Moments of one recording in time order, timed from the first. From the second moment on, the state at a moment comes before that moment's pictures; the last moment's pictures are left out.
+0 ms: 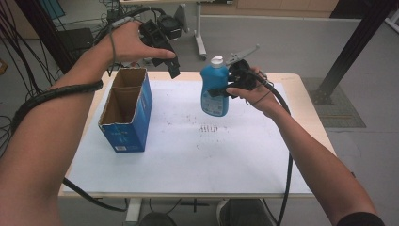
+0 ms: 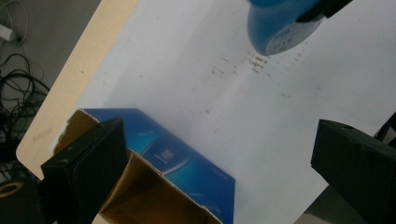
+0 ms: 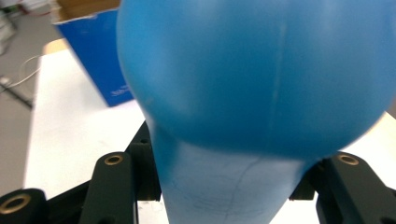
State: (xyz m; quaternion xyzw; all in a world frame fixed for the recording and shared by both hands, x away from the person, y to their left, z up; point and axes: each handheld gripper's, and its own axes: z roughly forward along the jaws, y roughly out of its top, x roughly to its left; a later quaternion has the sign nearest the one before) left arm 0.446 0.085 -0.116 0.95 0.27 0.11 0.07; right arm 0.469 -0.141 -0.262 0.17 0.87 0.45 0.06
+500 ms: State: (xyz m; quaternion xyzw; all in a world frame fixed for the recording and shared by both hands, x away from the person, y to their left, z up) left arm 0.426 0.073 -0.129 0.97 0.20 0.07 0.06; right arm 0.452 -0.090 -0.261 0.05 0.89 0.45 0.02
